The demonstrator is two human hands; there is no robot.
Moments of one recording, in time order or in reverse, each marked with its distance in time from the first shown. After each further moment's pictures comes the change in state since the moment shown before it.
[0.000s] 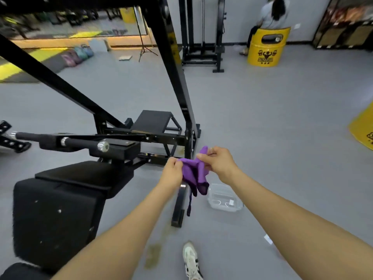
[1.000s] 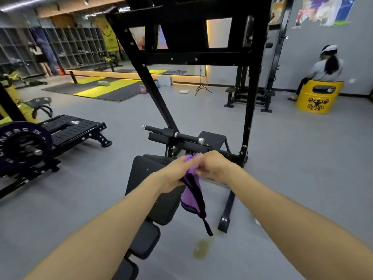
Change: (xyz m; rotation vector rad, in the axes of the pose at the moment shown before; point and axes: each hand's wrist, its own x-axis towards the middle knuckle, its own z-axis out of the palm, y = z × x) left_hand -0.312 -0.018 -0.330 -0.173 -0.315 0.036; right_hand -0.296 -0.053 0.305 -0.176 -0.396 0.032
